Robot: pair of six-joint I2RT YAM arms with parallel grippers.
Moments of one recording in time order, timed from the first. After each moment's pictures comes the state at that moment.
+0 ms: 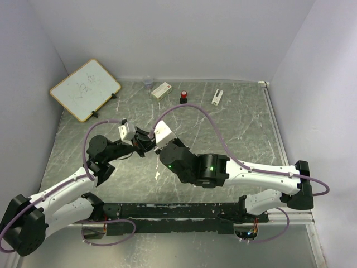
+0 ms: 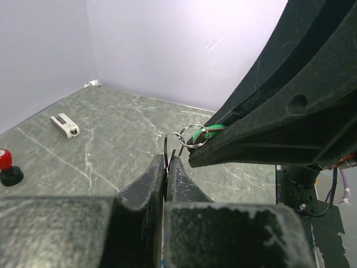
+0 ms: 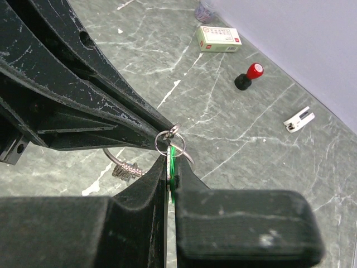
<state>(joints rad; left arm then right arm) -0.60 0.96 0.45 0.81 0.61 -0.21 1.40 1.31 1.25 -0.42 0.89 0.00</state>
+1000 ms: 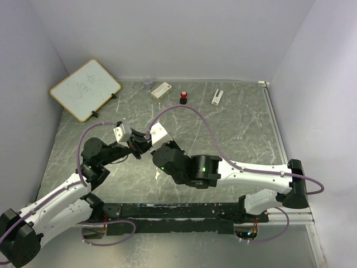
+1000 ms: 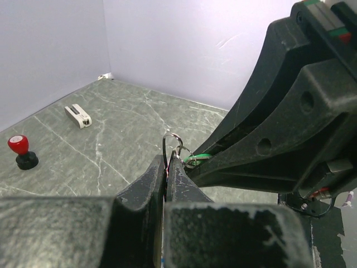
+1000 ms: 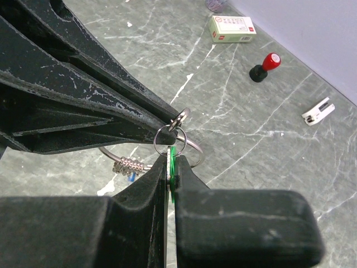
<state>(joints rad) -0.60 0.83 0.45 0.64 0.54 -0.19 1.40 1.36 1.25 -0.41 0.88 0.09</state>
